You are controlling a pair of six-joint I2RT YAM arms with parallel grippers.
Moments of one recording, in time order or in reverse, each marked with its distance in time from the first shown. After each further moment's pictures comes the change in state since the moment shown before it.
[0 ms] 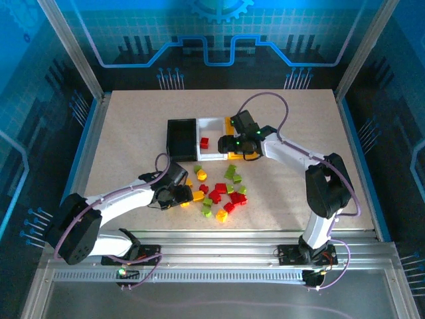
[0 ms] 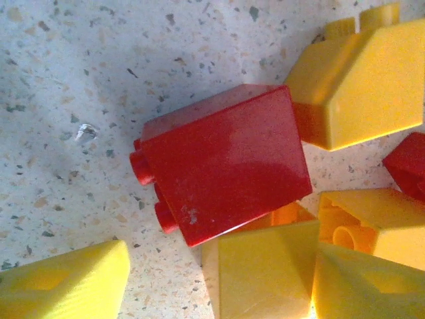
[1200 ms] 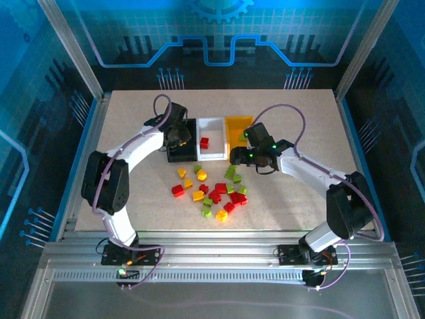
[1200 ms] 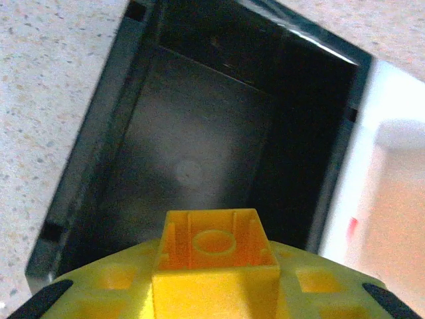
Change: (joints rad) left arm 0.280 0.488 0.729 -0.006 -0.130 0.125; right arm -0.018 -0.254 -0.266 0.009 0.002 0.034
